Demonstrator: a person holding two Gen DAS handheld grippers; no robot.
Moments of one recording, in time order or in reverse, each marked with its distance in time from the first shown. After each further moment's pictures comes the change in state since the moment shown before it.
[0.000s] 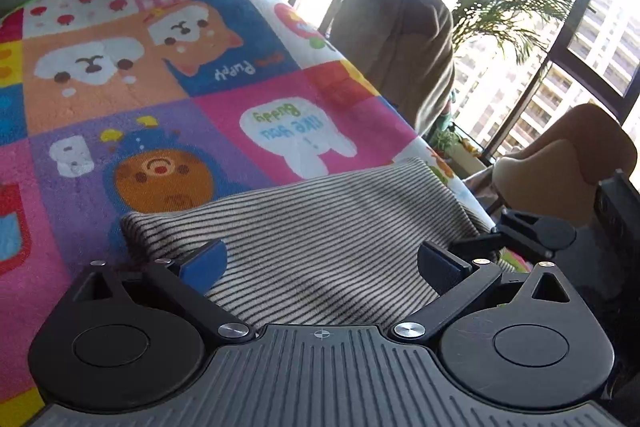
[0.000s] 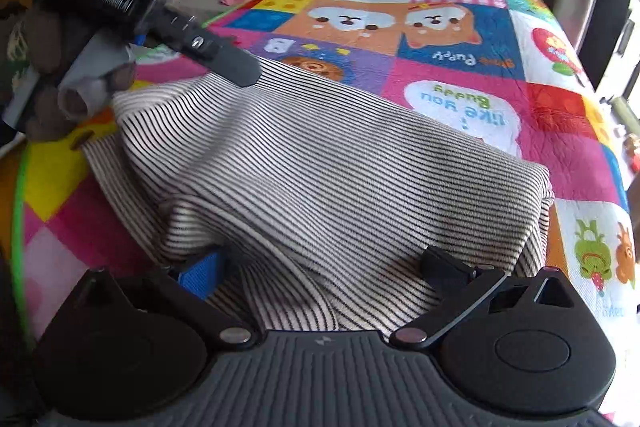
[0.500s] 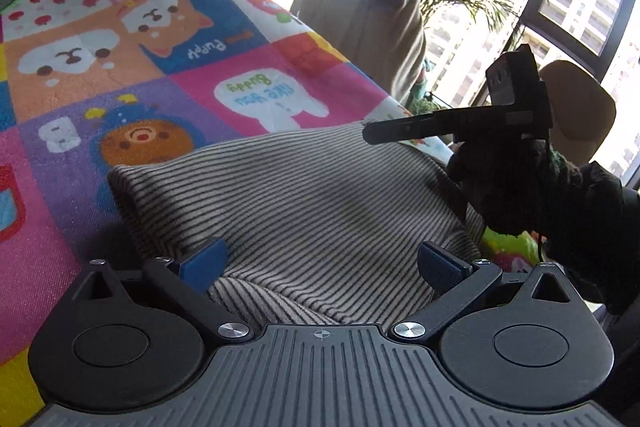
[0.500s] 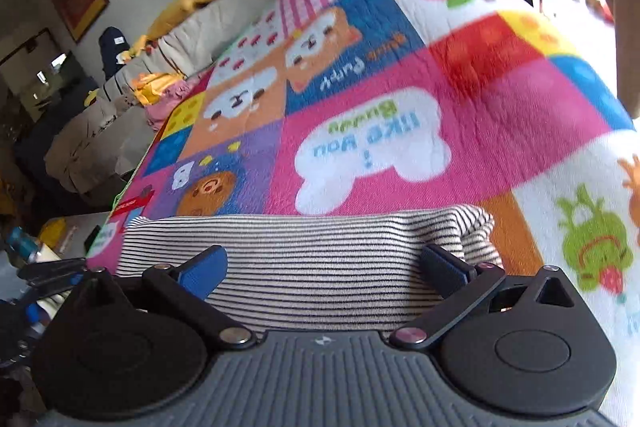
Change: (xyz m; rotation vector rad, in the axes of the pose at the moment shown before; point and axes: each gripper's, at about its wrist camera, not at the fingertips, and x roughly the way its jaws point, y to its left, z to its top) left arm -0.008 -0.010 -0.029 0.091 0.067 -0.038; right arm 0.046 -0.116 0.024 0.490 -0.119 0.054
